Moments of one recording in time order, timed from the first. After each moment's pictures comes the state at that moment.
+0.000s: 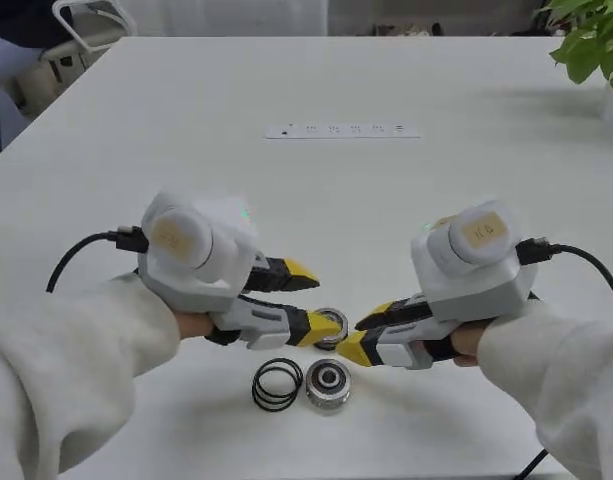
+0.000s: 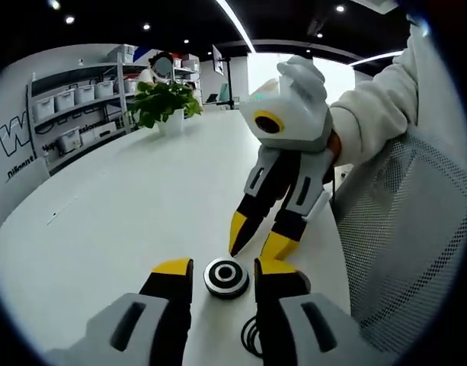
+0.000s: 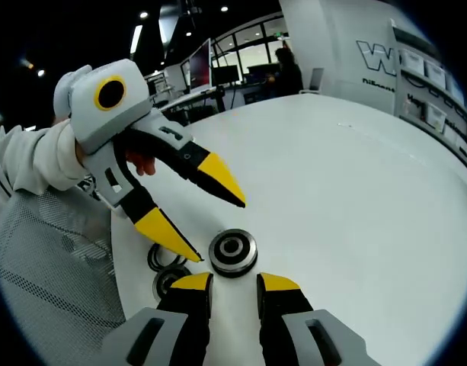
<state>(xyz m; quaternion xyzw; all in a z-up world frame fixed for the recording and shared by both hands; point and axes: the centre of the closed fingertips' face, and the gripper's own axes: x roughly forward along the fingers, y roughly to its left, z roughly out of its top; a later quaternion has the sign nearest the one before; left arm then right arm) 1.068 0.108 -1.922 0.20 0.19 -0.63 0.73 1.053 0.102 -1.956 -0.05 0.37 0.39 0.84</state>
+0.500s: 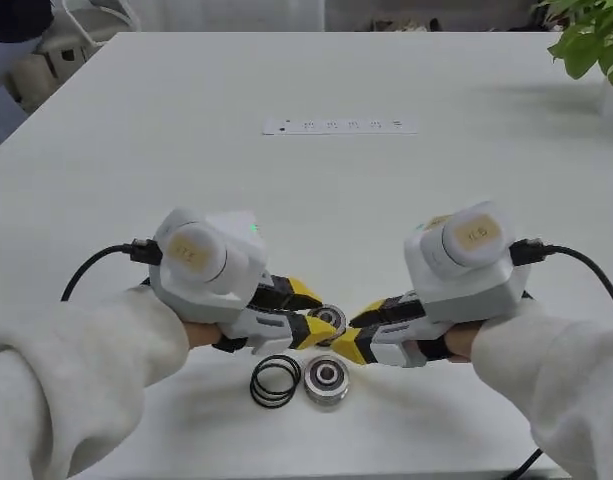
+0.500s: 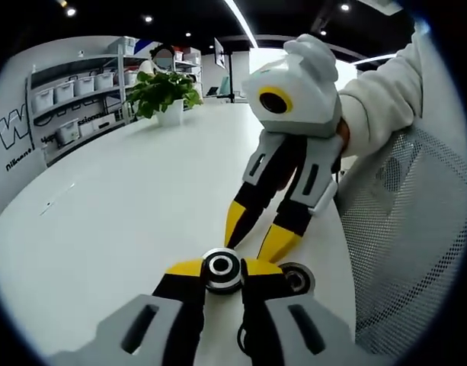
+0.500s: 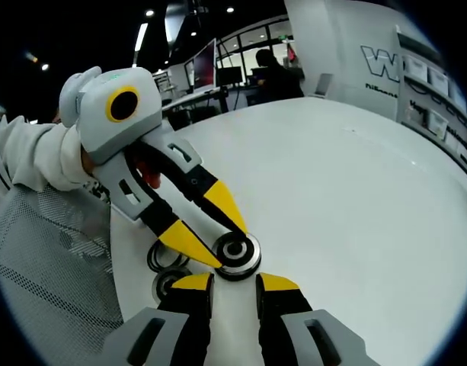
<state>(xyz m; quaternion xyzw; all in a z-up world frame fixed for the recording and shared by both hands) 1.067 0.106 -1.937 0.20 0.20 -0.63 0.72 1.053 0.107 -1.957 -0.07 0.36 0.39 0.84</state>
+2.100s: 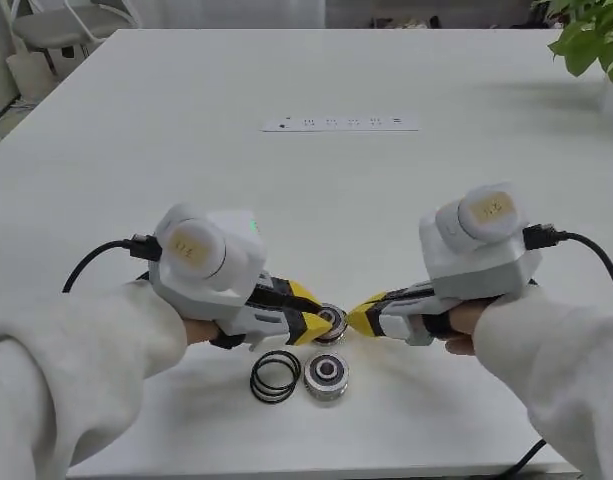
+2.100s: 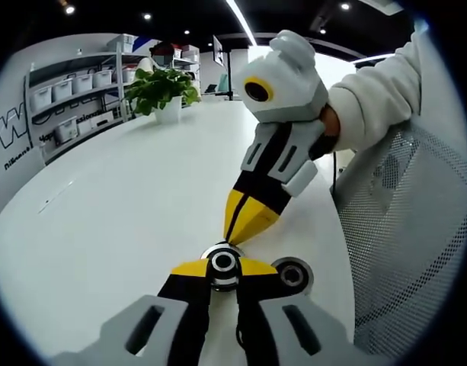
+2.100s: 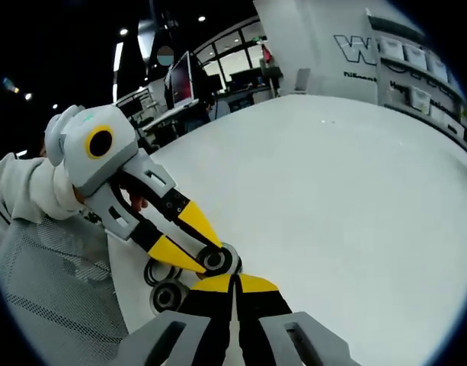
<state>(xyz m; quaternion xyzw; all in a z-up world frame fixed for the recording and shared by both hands) 1.065 0.112 -1.940 0.21 0.21 -0.63 0.72 1.063 0.097 -1.949 0.00 0.37 0.36 0.86</state>
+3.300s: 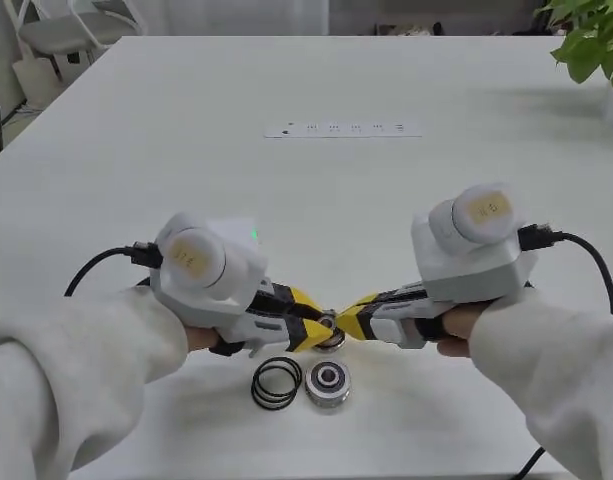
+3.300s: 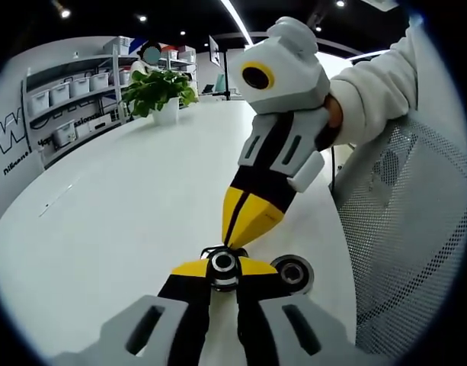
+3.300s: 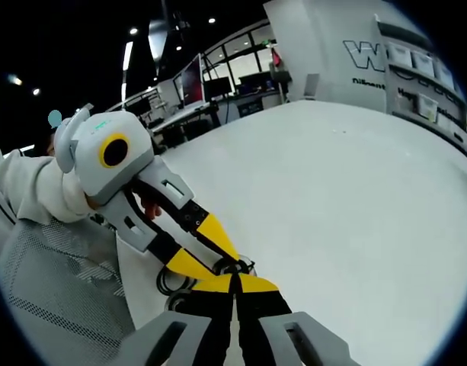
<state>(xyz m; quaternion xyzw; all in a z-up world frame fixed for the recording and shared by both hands) 1.065 0.112 -1.940 0.22 0.20 -0.63 0.72 1.063 0.112 -1.936 -0.01 0.35 0.38 0.86</state>
